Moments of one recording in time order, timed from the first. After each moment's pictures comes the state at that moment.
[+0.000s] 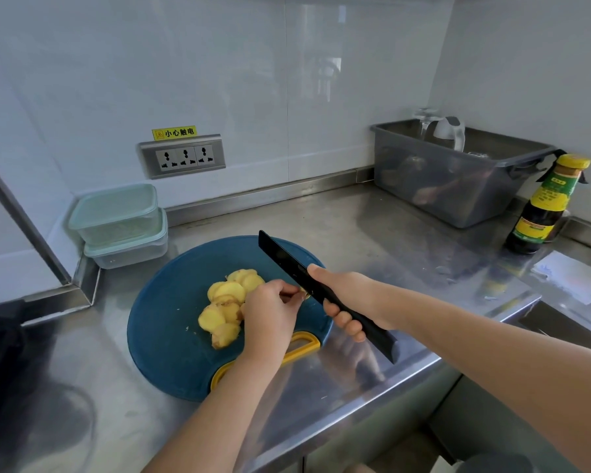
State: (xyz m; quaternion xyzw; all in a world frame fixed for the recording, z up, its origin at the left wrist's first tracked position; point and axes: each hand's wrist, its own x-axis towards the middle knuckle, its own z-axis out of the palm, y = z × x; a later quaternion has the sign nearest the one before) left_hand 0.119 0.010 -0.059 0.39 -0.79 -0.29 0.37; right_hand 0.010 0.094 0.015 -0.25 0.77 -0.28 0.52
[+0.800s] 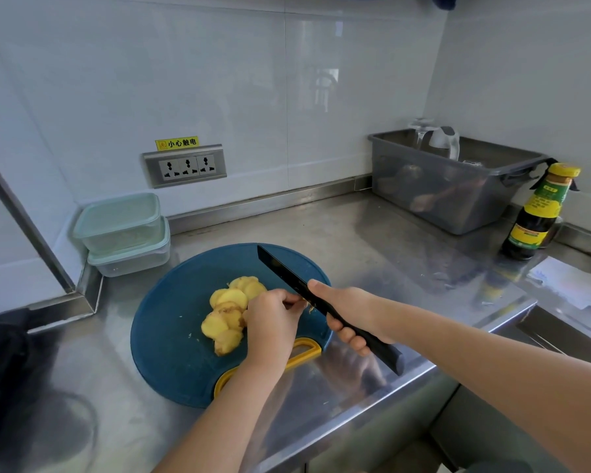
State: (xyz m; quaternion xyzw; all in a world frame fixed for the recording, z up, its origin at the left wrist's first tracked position) left_hand 0.123 0.016 -0.054 0.39 -0.80 -0.30 0.35; right_hand 0.018 0.101 0.012 -0.26 0.79 -0.25 0.49
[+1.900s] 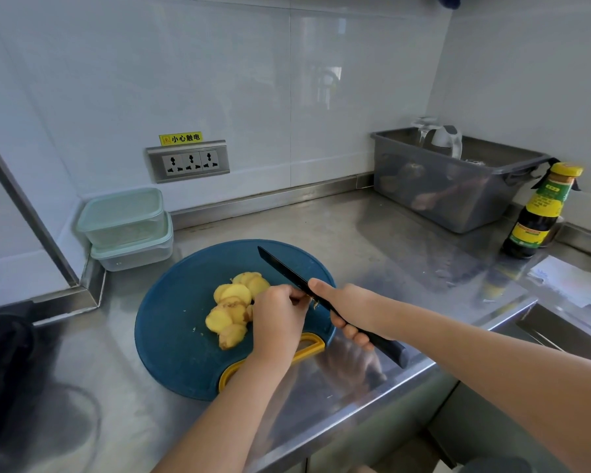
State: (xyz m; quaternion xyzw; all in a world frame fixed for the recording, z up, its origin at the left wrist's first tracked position) left_hand 0.125 0.021 -0.048 0.38 -0.81 -0.27 0.35; right_hand 0.026 0.096 0.009 -0.29 0.85 -0.20 0.40
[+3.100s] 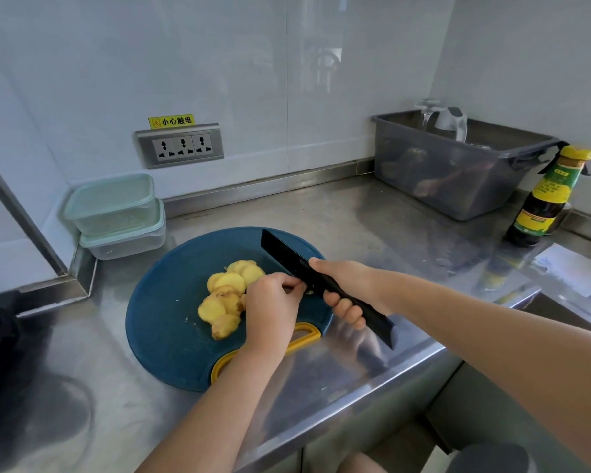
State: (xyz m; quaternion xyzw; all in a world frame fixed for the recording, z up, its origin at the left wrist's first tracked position) left_hand 0.121 0.018 -0.053 0.38 -0.80 -0.28 0.37; right_hand 0.000 0.084 0.006 -0.24 0.75 -0.26 0.56
